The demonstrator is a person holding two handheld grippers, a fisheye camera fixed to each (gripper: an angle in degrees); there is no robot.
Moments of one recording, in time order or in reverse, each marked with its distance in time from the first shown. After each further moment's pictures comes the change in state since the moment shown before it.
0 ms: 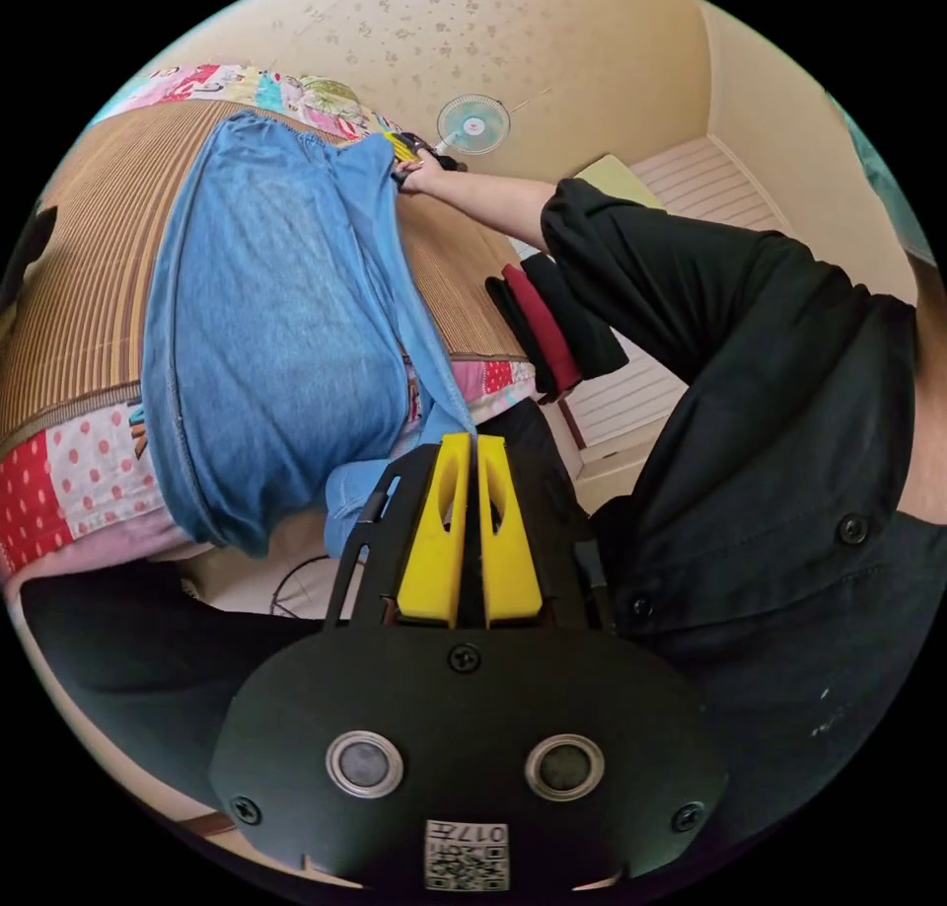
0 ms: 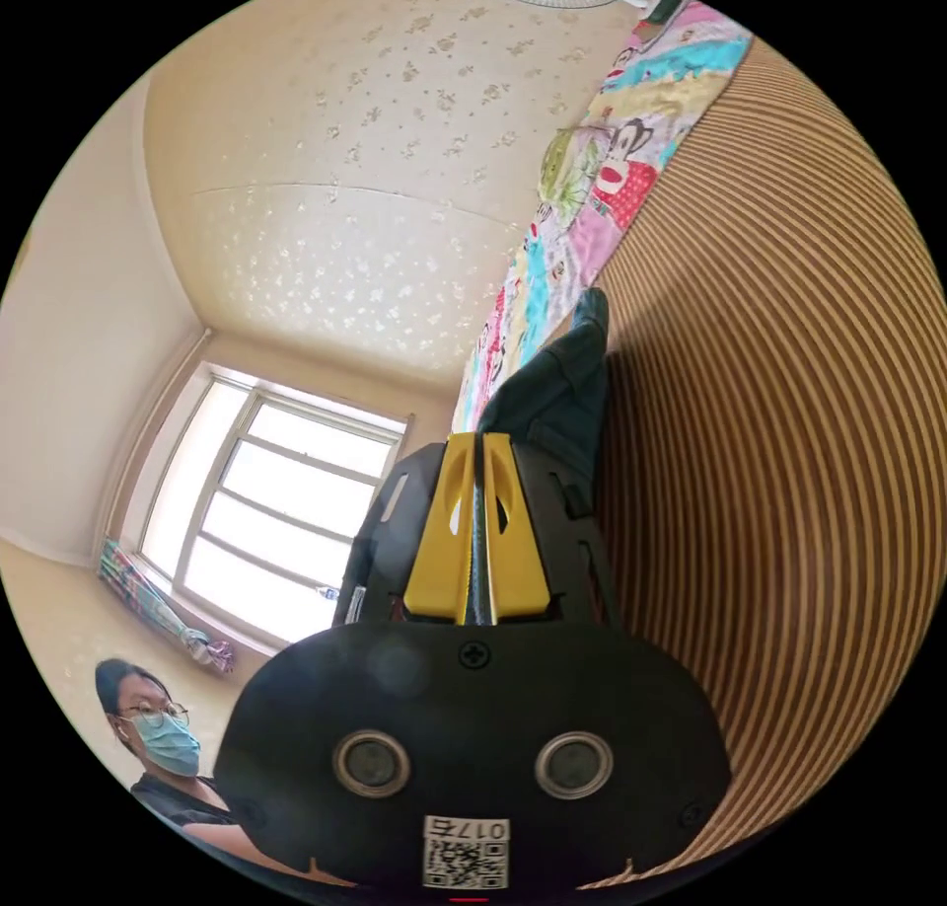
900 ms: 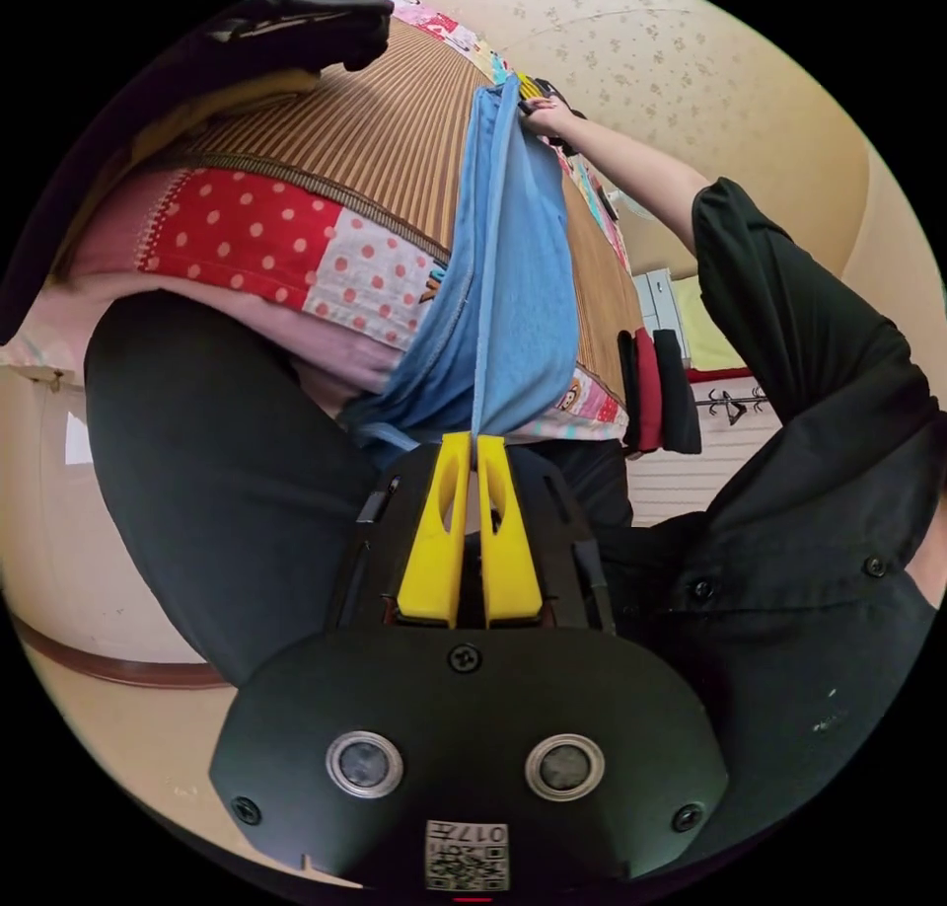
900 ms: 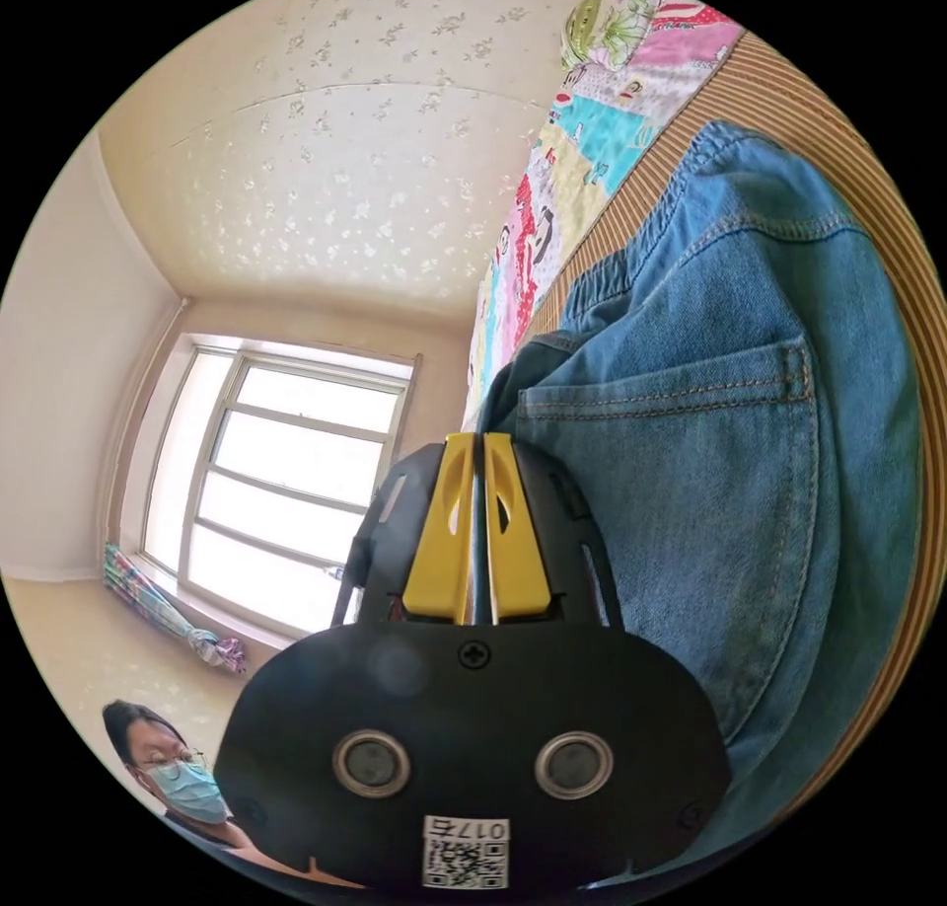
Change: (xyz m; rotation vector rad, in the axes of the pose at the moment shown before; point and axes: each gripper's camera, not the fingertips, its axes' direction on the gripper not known) left arm -0.090 0.041 -0.106 0.052 -0.141 -0.441; right arm -0.052 0.058 0.296 -0.171 -0.050 0.067
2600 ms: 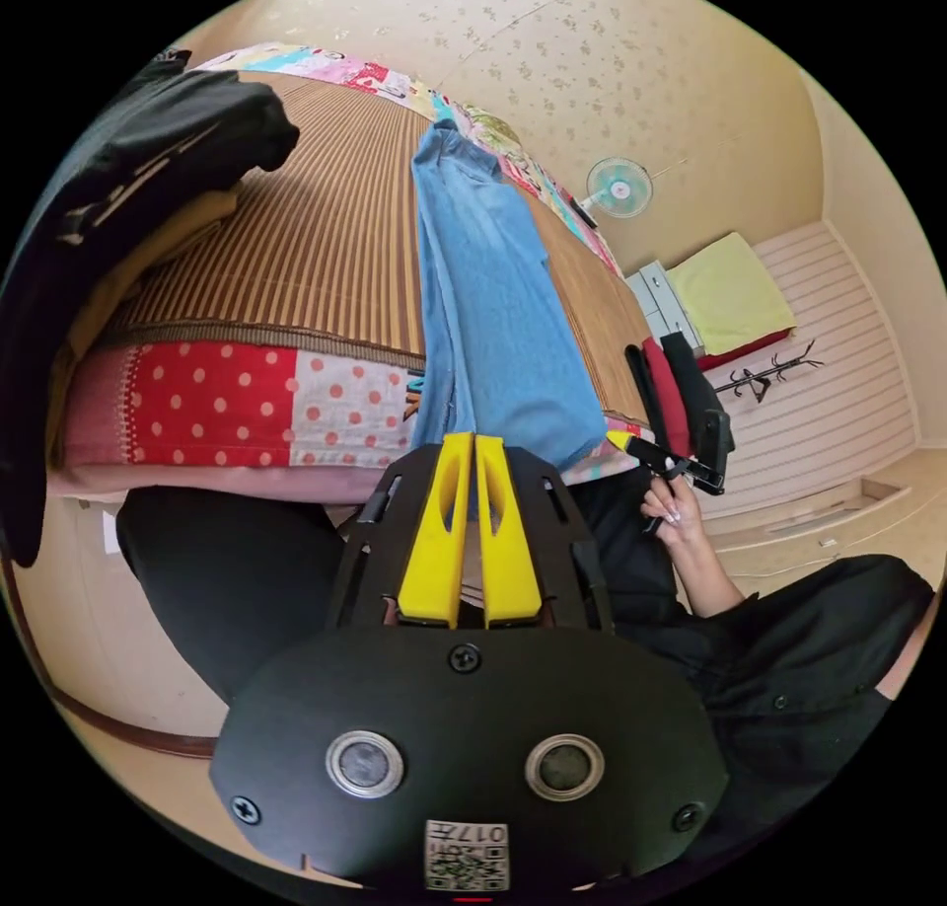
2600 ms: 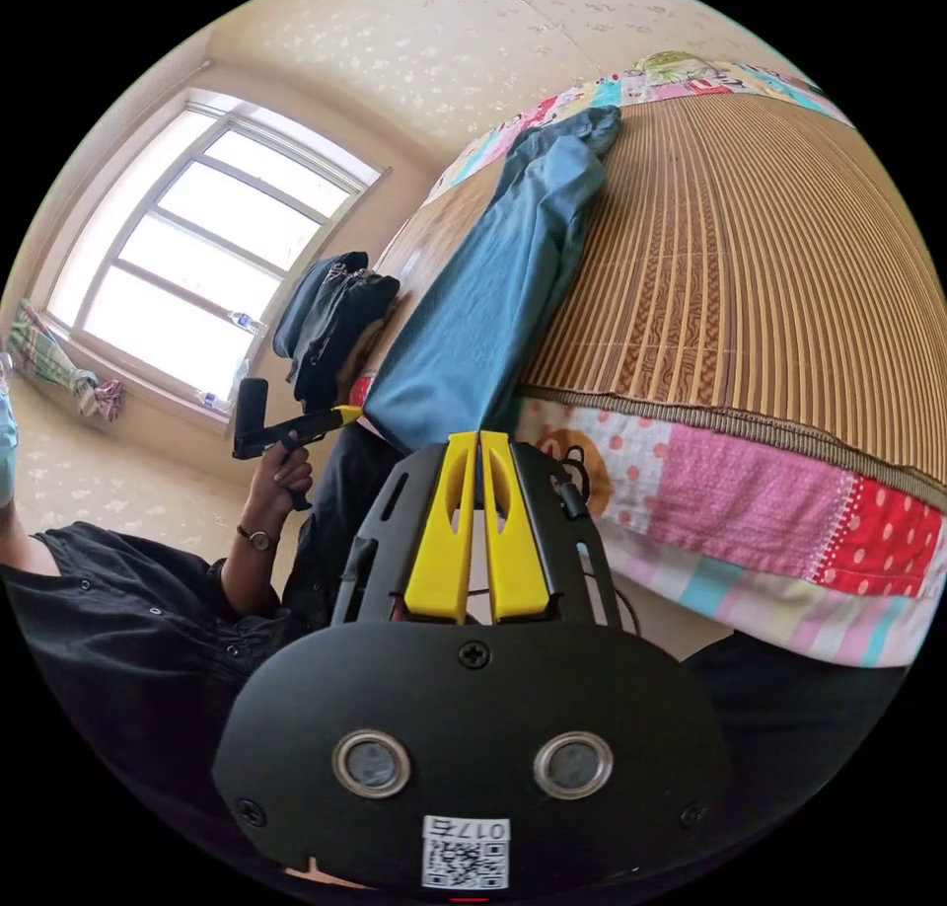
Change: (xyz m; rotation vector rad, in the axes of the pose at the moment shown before) left arm 0.064 -0.011 -0.023 0.115 -0.116 0.171; right arm -0.239 0.486 -0.284 -0.343 0.484 -0.326
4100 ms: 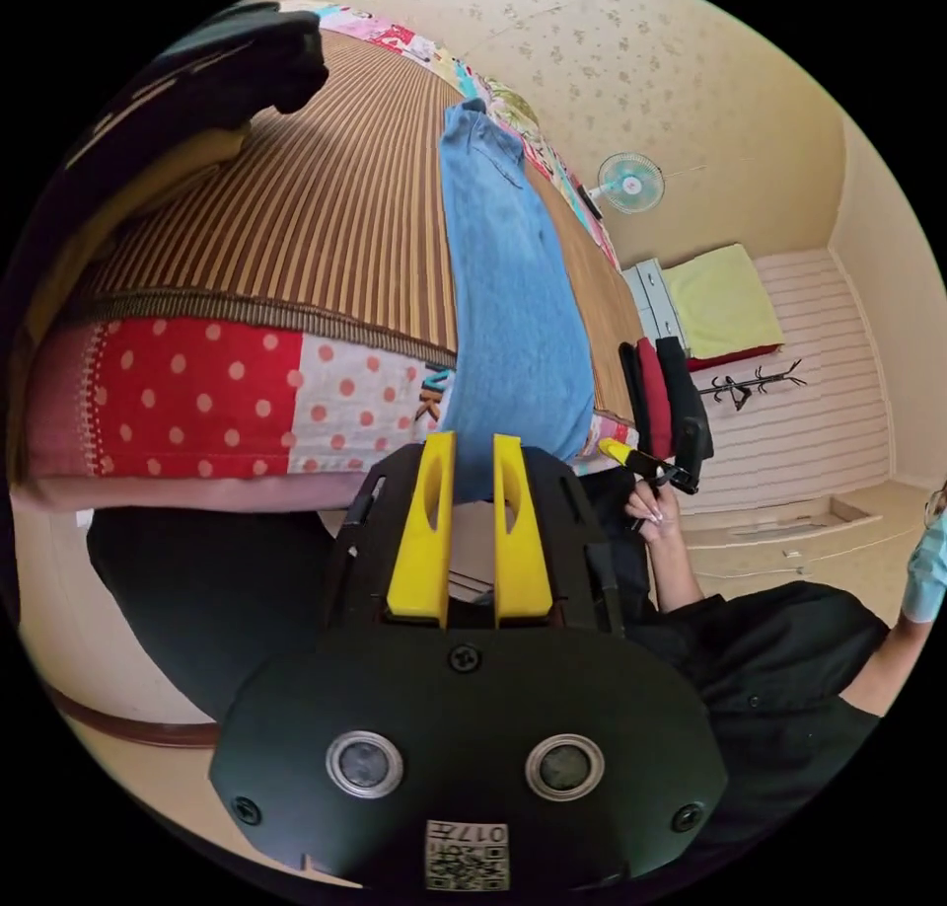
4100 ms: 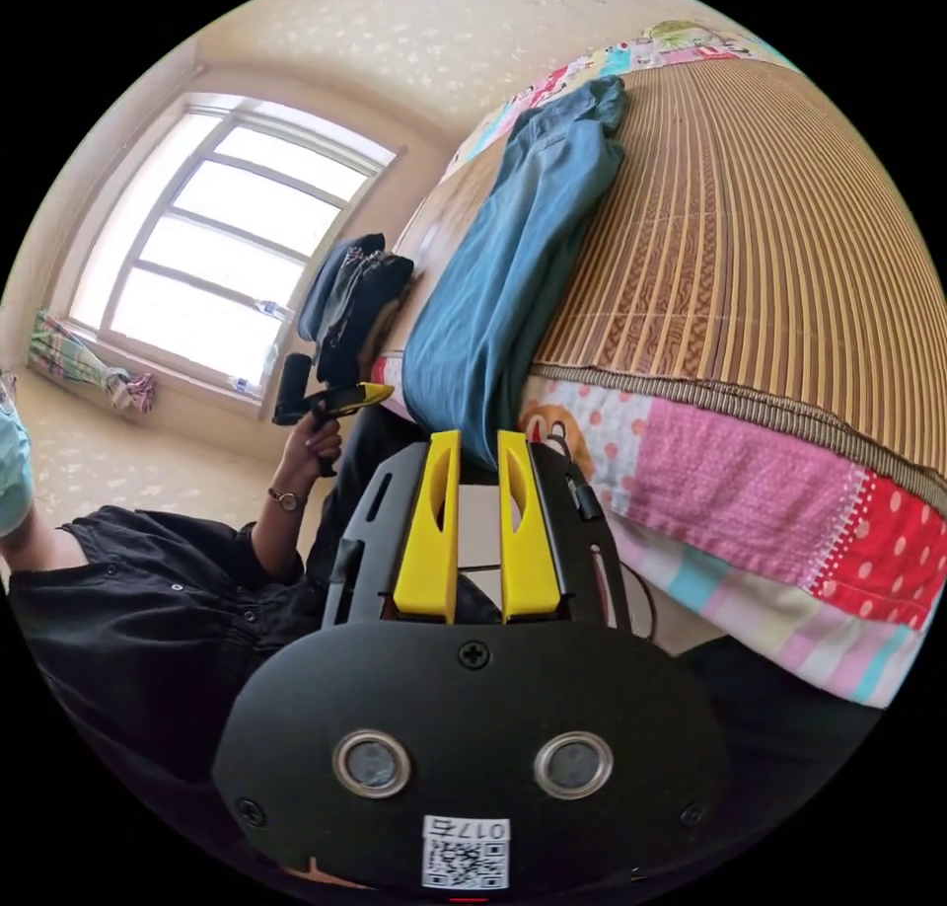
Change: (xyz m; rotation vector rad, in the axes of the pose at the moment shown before) left arm -0.067 -0.040 0.002 -0.079 0.096 -0.058; right arm 0.016 -0.016 -0.081 -0.075 -0.120 0.007
